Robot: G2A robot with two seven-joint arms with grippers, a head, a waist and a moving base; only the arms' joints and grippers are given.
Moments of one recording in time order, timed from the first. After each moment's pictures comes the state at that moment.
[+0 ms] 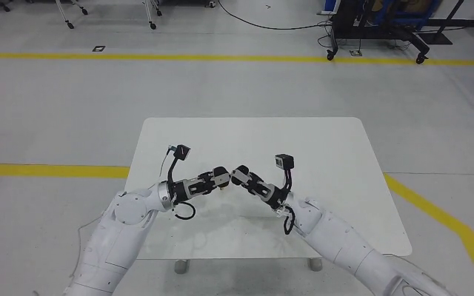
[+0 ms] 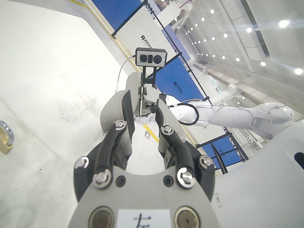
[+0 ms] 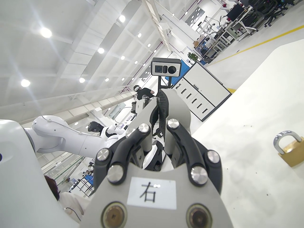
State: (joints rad) left arm 1.25 -1.15 -1.22 -1.46 -0.17 -0.60 -0.92; right arm -1.06 -1.19 0.62 -1.13 0.16 -1.01 0.09
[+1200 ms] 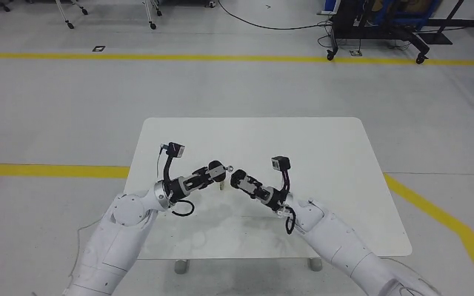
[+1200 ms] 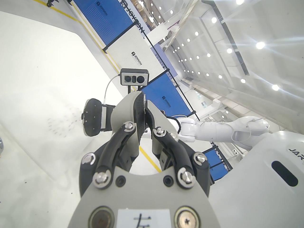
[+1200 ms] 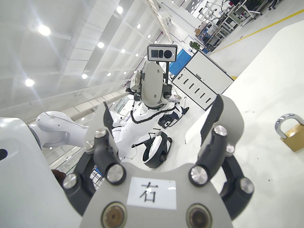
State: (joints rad) left arm 1.26 -1.14 -1.21 -1.46 -0.28 -0.60 -0.86; right arm -1.09 -1.23 0.73 -1.08 0.20 -0.97 0.34
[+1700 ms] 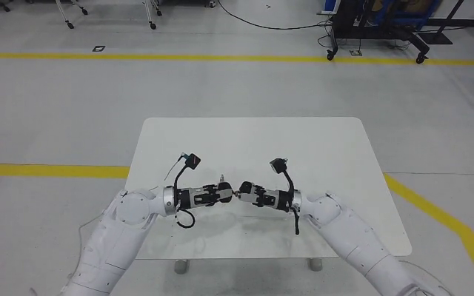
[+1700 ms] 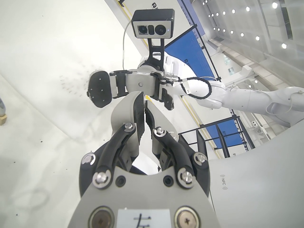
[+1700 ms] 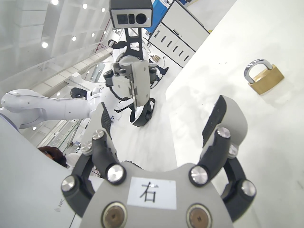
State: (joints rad) left arm 1.24 -1.12 -1.17 -1.49 -0.10 -0.54 -1.04; right arm -1.15 -1.15 0.88 -1.22 0.19 -0.79 0.70
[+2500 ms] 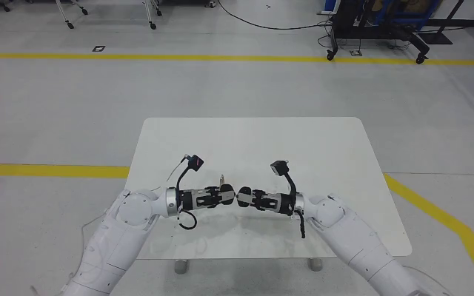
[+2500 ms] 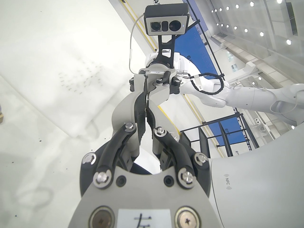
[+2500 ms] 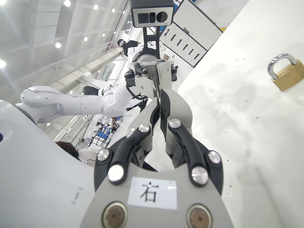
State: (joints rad) left arm 1.23 -1.11 -1.14 -1.49 -0.08 -0.54 -1.01; right arm -1.18 -1.14 0.90 -1.27 0.25 -0.79 0.77
